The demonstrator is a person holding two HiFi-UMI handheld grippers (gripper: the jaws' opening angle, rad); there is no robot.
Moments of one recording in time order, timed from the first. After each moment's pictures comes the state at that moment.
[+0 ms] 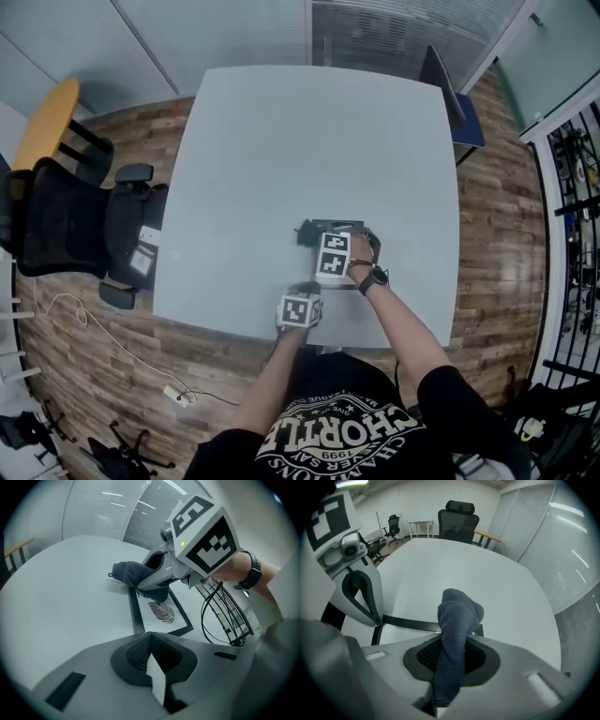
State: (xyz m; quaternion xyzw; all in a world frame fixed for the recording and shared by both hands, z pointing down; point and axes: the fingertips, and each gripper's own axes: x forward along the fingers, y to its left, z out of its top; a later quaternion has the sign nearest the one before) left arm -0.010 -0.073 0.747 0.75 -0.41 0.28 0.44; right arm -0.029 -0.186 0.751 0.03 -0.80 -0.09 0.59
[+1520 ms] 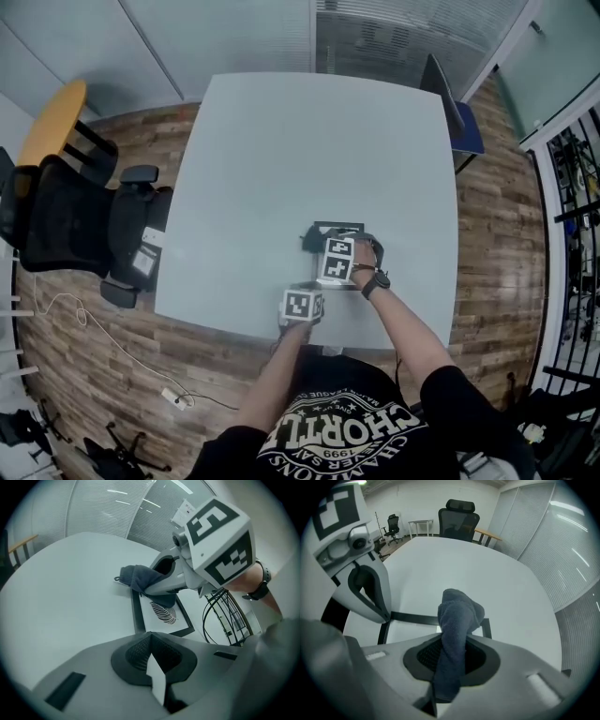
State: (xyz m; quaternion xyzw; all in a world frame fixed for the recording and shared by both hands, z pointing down) left arm -0.013 -0.070 0.749 0.73 -0.42 0.28 0.46; right arm -0.021 -0.169 0.751 0.03 -0.80 -0.08 0.59
